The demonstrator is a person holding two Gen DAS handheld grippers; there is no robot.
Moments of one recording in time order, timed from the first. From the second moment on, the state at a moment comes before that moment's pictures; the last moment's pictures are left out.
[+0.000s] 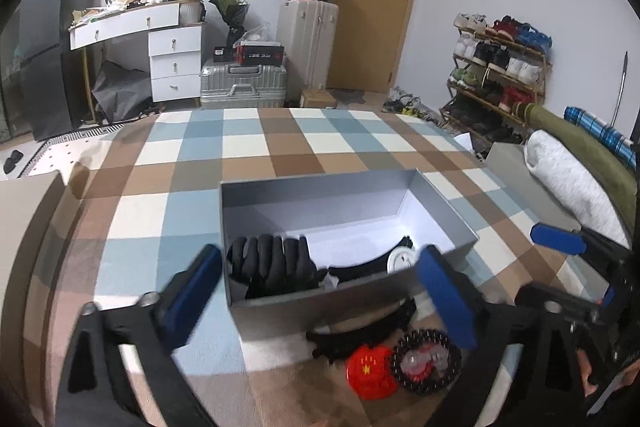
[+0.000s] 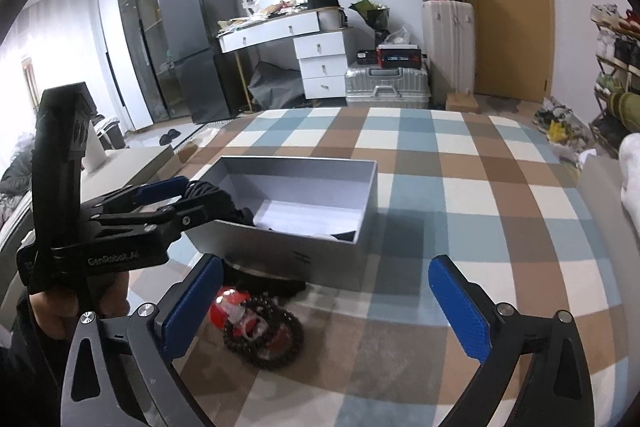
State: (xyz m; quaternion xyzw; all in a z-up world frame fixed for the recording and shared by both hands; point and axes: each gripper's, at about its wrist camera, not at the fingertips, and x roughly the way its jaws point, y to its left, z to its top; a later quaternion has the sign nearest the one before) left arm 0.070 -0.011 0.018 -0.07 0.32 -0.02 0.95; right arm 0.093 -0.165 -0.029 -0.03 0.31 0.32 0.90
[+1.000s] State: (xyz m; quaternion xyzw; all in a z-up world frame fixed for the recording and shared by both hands) left arm 0.020 0.003 -0.002 -0.08 0.36 0.01 0.93; right arm 0.079 -0.142 -0.060 -0.05 0.39 0.36 0.85
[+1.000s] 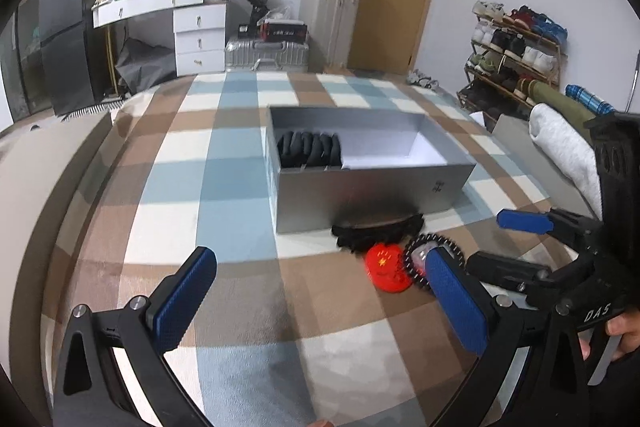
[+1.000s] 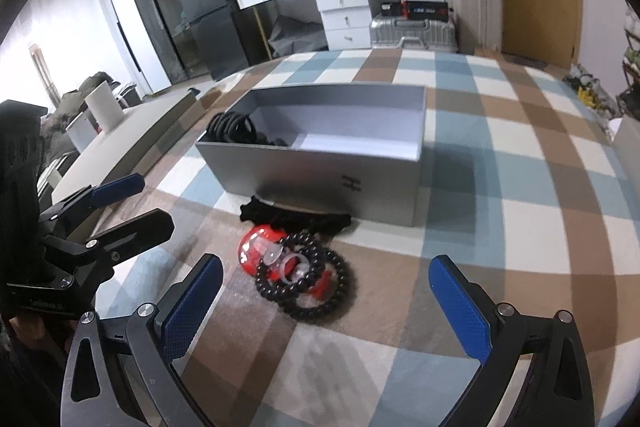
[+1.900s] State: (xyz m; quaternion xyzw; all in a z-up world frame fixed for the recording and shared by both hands) left arm 0.017 0.011 -0.007 -0.09 0.36 0.02 0.93; right arm 0.075 -0.128 -0.081 -0.08 0.42 0.36 0.83
